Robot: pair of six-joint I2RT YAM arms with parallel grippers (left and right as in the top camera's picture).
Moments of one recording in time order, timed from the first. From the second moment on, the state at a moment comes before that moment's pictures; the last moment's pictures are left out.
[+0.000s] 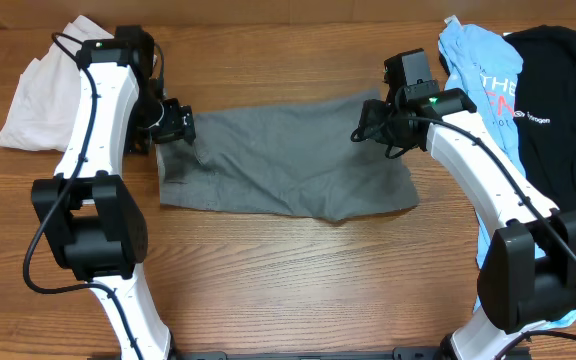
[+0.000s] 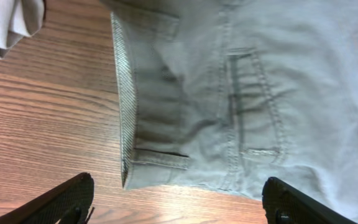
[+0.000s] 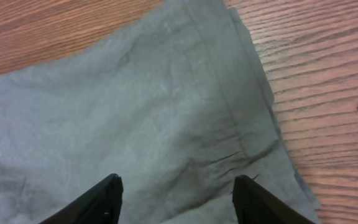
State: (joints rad) left arm 0.05 2.12 1.92 -1.39 0.06 -0.20; right arm 0.25 1.83 1.45 -0.76 -0.07 0.45
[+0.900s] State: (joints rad) left arm 0.23 2.03 1.32 -0.61 0.37 -0.04; right arm 0.25 1.83 1.45 -0.77 -0.07 0.44
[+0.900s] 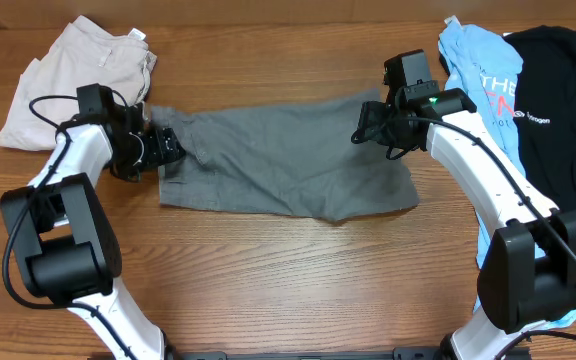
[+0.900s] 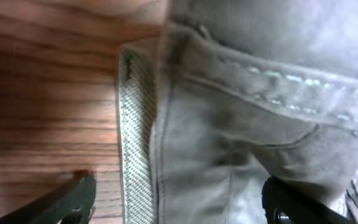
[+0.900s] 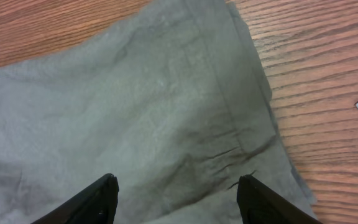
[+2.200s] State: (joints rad) left arm 0.25 1.79 1.19 -0.82 0.33 -0.16; right arm 0.25 1.83 1.43 -0.65 -0.12 0.48
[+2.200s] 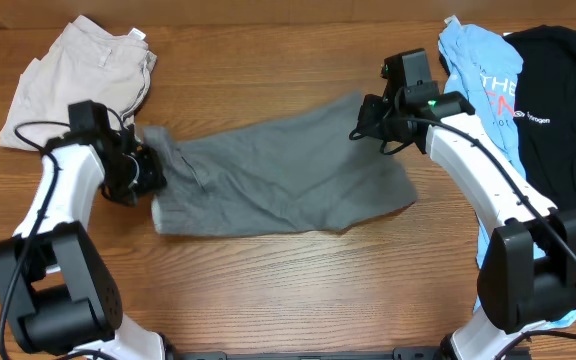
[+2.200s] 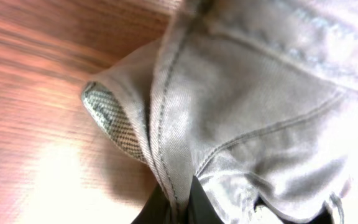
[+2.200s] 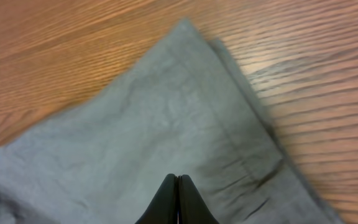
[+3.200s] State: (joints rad) left arm 0.24 1.77 1.74 -1.21 0.17 0.00; right arm 0.34 2.00 1.35 -0.64 -0.39 0.48
